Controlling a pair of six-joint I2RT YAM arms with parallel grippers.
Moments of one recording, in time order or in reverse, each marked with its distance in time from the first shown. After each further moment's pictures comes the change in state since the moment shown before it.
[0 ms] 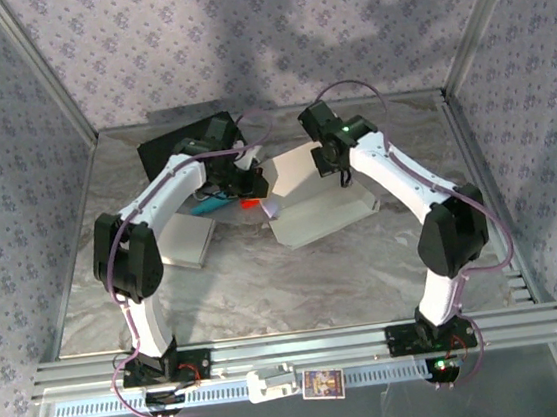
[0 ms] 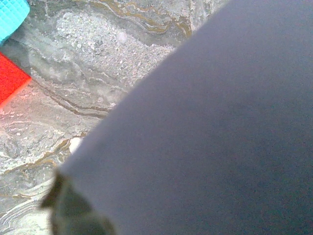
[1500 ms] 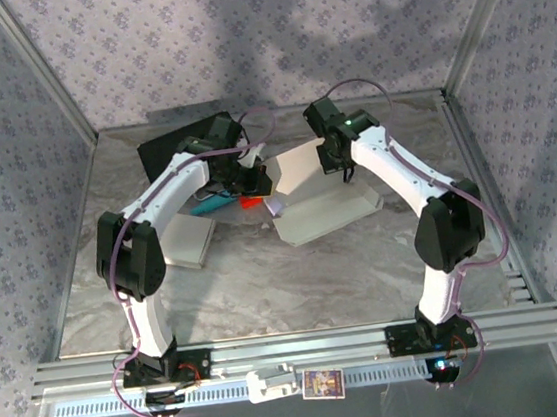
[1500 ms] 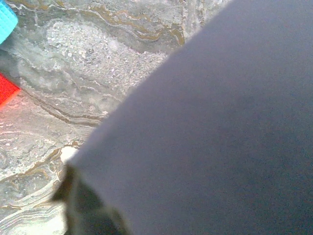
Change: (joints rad) left arm -0.013 0.018 0.026 0.013 -0.009 -0.031; right arm -0.044 0.027 0.029 -0.052 -0.030 0.063
